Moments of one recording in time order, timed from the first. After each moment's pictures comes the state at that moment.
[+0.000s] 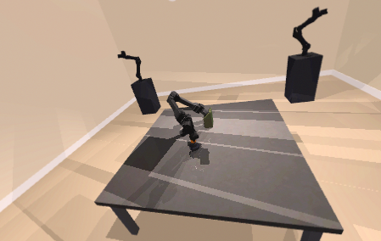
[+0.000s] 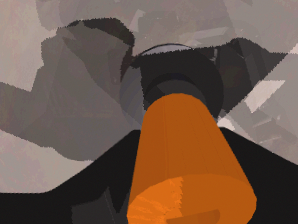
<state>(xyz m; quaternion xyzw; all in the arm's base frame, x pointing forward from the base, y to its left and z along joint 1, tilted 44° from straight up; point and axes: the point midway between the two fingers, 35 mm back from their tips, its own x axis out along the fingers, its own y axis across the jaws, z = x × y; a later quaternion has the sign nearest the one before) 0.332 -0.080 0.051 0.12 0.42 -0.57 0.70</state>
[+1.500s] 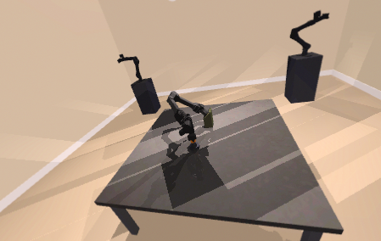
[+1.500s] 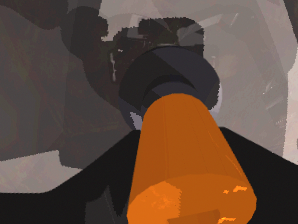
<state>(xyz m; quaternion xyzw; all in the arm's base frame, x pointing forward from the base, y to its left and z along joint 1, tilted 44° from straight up) 0.332 -0.081 0.053 0.19 0.36 -0.61 0.68</state>
